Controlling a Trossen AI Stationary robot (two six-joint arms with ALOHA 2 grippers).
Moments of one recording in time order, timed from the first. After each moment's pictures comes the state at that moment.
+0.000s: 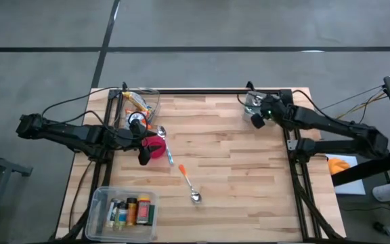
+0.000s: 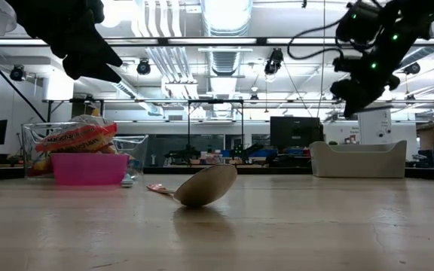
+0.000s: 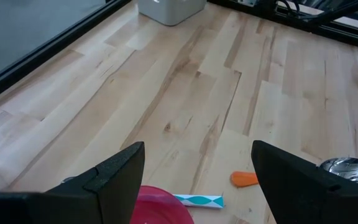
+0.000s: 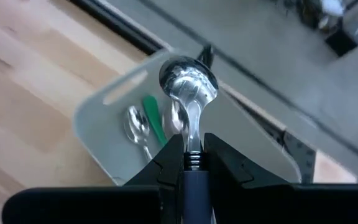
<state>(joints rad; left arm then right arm) -0.15 0.80 0.58 -0.40 -0.38 -0.39 -0.48 0.94 0.63 -0.59 0.62 0.24</state>
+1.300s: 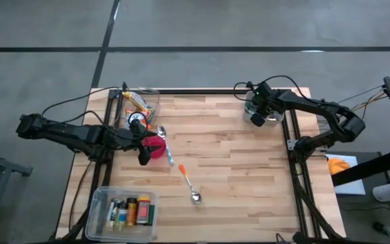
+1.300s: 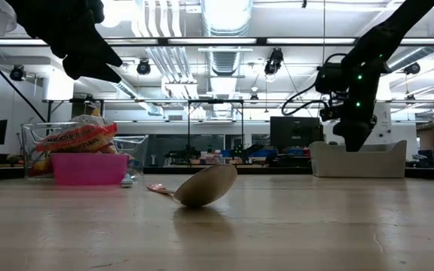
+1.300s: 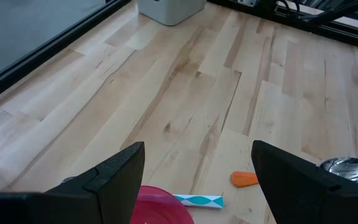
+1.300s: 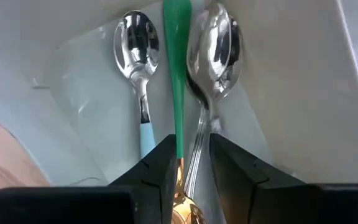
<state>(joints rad) -0.15 0.80 0.58 -0.40 -0.38 -0.39 -0.85 1.38 0.74 -0.59 0.23 -0.18</state>
